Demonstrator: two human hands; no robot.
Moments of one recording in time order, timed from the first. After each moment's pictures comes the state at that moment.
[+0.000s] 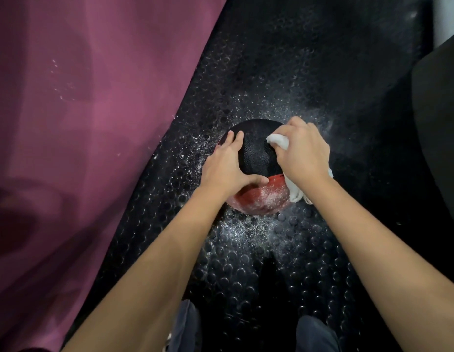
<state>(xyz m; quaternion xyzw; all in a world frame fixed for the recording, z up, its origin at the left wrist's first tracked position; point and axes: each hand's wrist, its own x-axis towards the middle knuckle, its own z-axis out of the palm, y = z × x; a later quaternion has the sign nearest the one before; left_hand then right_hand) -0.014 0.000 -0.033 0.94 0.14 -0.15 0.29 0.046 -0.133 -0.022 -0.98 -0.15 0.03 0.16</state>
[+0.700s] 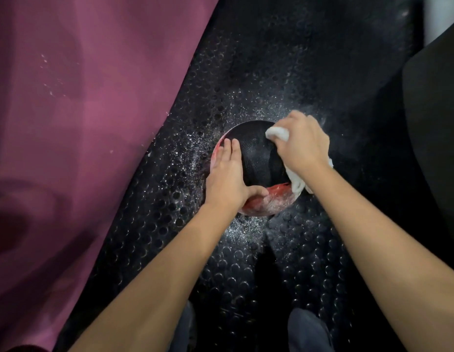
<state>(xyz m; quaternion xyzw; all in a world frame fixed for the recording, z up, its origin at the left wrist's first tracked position) -0.034 -0.030 -0.039 0.94 0.15 -0.14 0.25 0.054 -0.142 -0.013 -0.98 -0.14 0.04 0.14</state>
